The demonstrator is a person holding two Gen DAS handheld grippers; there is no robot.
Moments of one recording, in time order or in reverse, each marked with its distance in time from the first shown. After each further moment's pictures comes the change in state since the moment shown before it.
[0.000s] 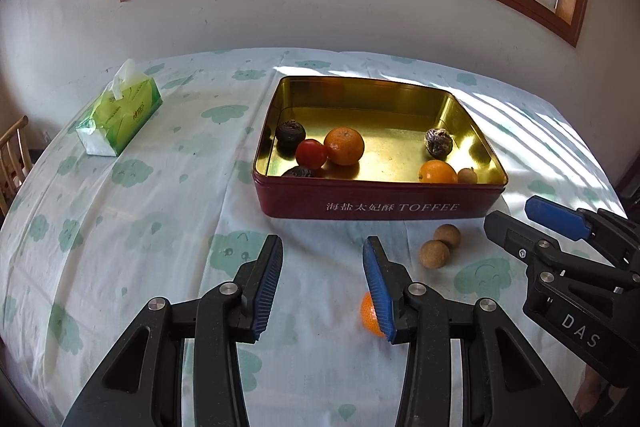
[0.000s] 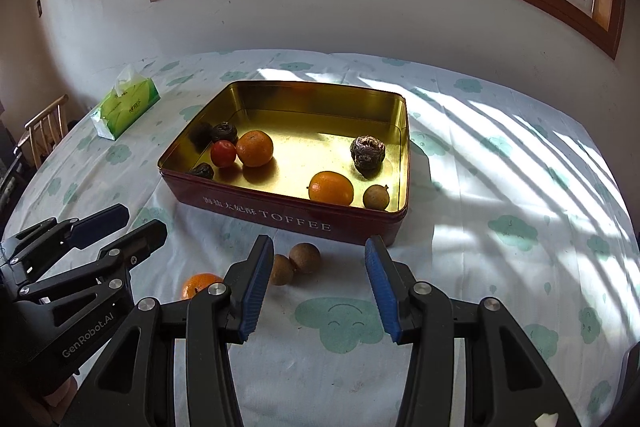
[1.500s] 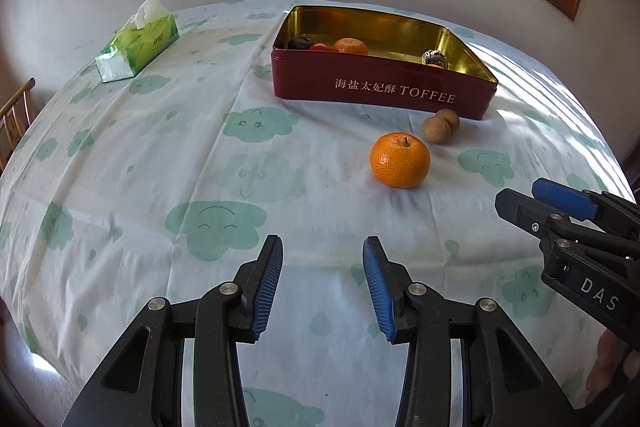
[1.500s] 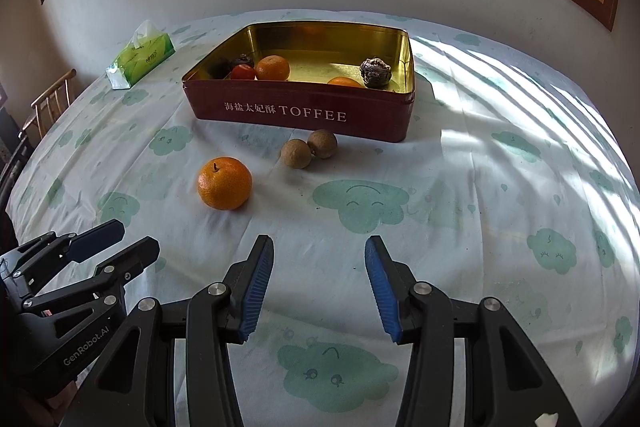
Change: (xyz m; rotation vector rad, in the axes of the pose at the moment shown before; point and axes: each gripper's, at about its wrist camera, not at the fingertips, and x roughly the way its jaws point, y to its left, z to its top) left arm -0.018 0.005 -0.084 -0.023 0.098 0.004; right arm -0.014 0.008 -0.073 0.000 0.081 0.018
